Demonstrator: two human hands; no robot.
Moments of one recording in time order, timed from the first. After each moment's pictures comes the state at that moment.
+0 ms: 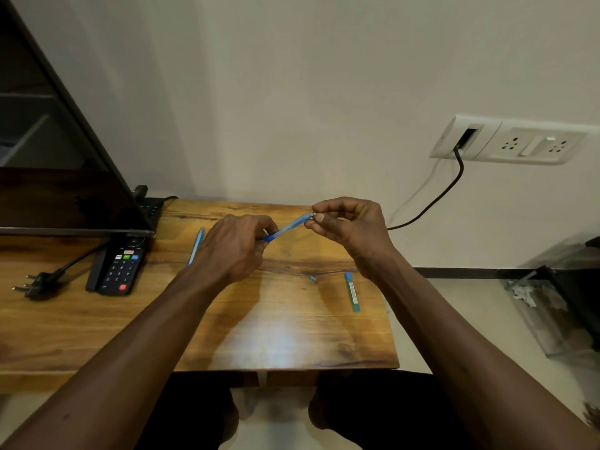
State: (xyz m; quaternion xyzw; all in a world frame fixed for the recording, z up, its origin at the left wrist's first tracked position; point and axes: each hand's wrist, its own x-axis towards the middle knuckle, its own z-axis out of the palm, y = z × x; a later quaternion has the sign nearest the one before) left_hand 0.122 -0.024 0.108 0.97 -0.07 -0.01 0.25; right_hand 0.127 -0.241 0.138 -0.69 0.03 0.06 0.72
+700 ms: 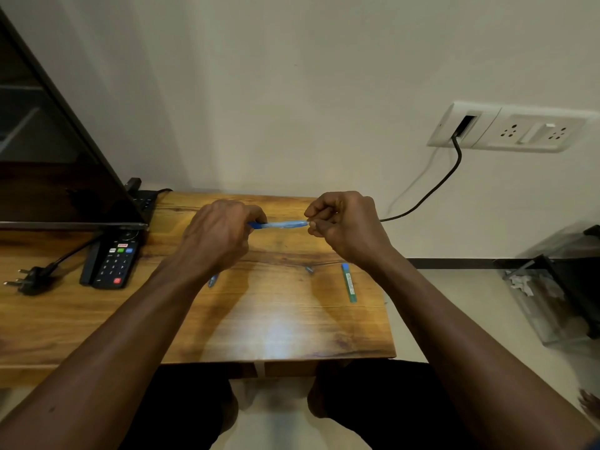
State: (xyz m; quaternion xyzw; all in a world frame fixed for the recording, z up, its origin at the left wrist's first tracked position) left_hand 0.126 -0.017 0.115 0.98 -0.11 0.03 0.13; right_hand 0.124 -0.243 0.135 -0.90 -0.07 0.00 0.43
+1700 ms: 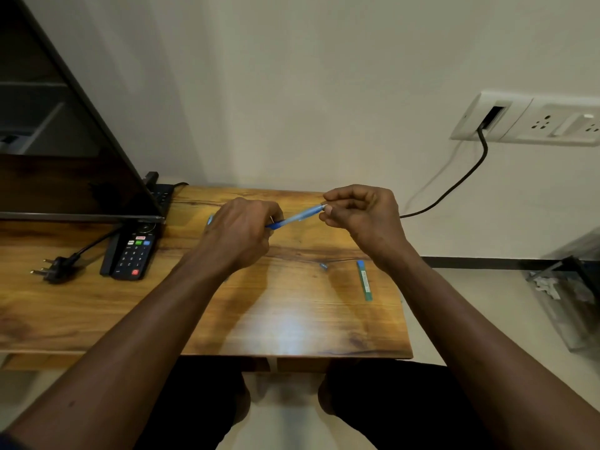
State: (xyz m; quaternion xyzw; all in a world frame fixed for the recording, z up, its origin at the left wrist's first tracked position) left_hand 0.120 -0.022 0.115 0.98 -0.08 0.00 0.16; right_hand 0.130 -0.244 0.122 -0.76 -0.01 0.02 0.65
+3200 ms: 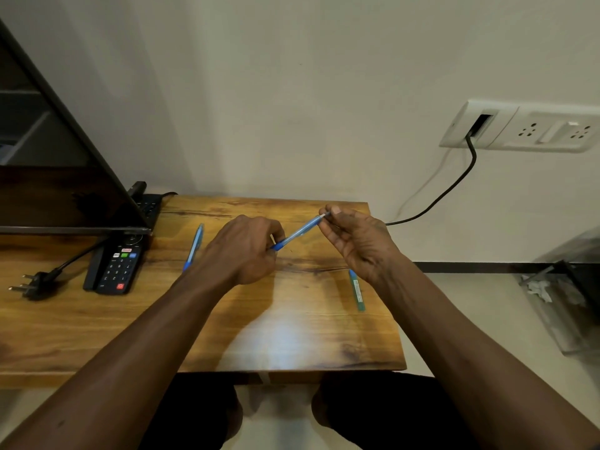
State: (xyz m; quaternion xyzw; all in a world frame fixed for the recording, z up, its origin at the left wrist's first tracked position) left_hand 0.123 -0.041 0.113 0.97 -0.09 -0.10 0.21; right_hand 0.141 -0.247 0.104 -0.45 0.20 0.12 0.86
